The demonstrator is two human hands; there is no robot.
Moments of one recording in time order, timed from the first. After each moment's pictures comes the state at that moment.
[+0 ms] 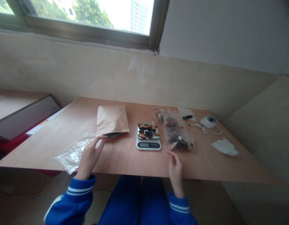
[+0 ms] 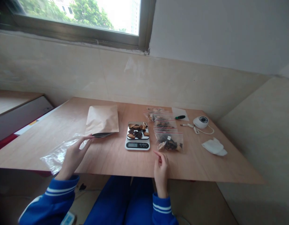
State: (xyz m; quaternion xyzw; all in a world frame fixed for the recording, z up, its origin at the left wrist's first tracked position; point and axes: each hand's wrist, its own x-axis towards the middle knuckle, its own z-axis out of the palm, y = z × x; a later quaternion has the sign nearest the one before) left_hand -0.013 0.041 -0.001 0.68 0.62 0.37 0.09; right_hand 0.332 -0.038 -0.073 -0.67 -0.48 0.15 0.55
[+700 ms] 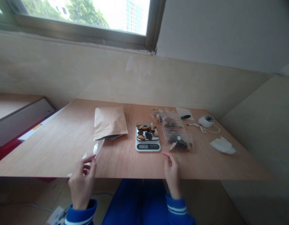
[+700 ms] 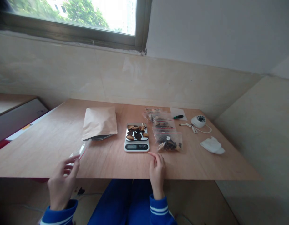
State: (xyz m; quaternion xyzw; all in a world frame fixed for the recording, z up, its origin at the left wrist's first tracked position) left_hand -0.003 -0.019 -0.012 0.53 0.72 0.45 0.08; right_hand 0.303 -0.037 -0.048 -0.66 -0.51 0.12 0.54
